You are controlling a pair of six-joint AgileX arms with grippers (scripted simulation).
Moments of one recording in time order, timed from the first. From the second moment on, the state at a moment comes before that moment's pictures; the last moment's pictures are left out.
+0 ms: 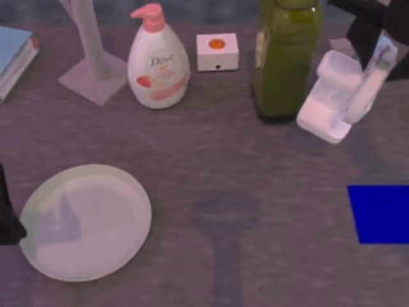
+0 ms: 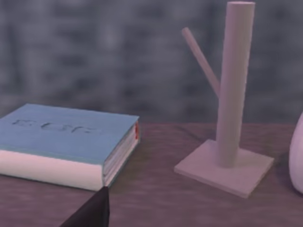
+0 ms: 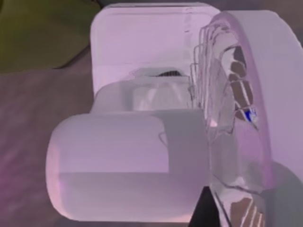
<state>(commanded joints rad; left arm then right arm) 0.00 0.00 0.00 0.00 0.00 0.00 0.32 1.85 1.88 -1.35 0.08 0.89</state>
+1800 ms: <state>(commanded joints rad) 0.00 0.00 0.00 0.00 0.00 0.00 0.20 1.66 1.32 -1.26 0.00 1.78</state>
